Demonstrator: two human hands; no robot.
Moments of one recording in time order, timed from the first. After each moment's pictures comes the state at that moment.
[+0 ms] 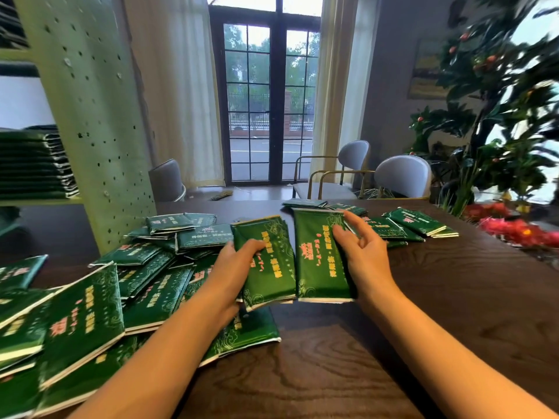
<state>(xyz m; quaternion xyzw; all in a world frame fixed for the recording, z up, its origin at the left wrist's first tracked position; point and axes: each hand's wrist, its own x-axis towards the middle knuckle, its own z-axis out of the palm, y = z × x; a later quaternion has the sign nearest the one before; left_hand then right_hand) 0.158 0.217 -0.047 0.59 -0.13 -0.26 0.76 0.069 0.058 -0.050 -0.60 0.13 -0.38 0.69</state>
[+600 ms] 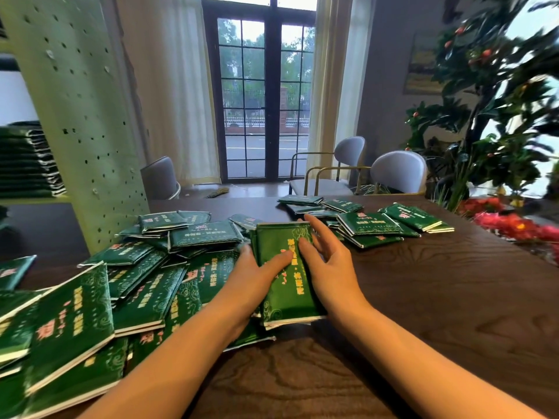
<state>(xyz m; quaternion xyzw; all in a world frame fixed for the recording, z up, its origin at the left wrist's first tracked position) 0.140 0.203 -0.059 0.62 -0.20 -0.25 0.72 0.078 0.091 -0.064 -0.69 0.07 -0.36 0.62</state>
